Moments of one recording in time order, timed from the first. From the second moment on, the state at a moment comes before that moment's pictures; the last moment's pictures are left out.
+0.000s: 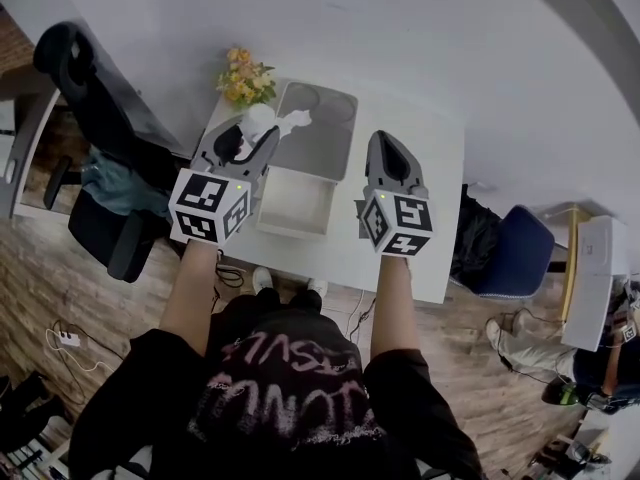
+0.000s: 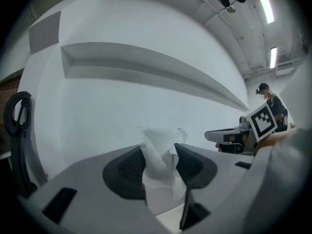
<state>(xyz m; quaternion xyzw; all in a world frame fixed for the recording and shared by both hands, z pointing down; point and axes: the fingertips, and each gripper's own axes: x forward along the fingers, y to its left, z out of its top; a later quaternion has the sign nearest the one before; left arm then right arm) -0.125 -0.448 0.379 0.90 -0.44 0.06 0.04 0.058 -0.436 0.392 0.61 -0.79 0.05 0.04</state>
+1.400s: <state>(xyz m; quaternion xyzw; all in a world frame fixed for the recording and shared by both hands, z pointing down) -0.077 -0.396 0.547 0.88 -0.36 0.26 0.17 0.089 -0.440 0.411 0.60 -0.80 0.06 0.04</state>
